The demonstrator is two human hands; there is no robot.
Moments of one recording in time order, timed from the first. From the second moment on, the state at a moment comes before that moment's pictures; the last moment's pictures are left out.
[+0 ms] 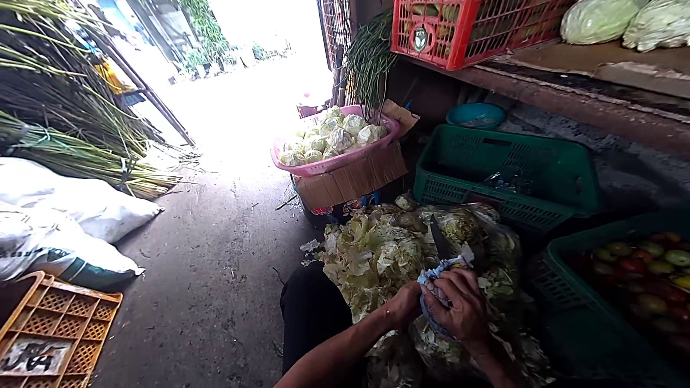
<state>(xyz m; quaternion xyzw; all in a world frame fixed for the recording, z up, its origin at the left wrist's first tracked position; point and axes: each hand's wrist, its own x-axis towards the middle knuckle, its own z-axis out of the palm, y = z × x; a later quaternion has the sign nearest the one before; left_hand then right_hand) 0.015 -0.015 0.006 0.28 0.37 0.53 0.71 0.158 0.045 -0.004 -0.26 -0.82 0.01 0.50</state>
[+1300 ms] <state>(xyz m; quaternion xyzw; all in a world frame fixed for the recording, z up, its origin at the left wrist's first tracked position) -0.001 0.003 -0.004 0.67 0.55 0.41 0.27 0.160 0.026 0.003 -0.37 -0.34 0.72 0.49</state>
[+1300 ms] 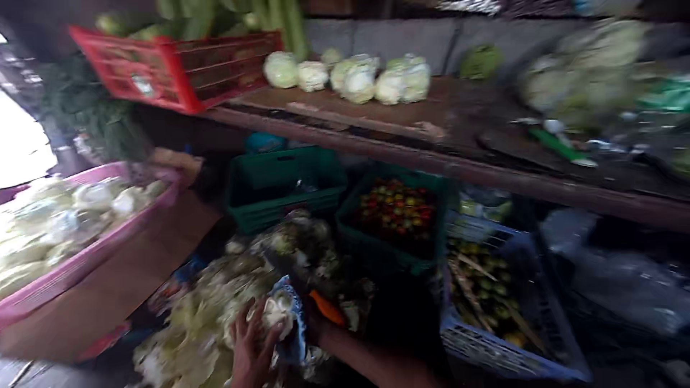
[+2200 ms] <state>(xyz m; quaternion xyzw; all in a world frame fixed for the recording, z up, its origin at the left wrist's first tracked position) -0.002 0.009 -0.013 0.61 0.45 0.56 0.34 0.222 0.126 0.225 -0.39 -0.48 0.51 0.59</state>
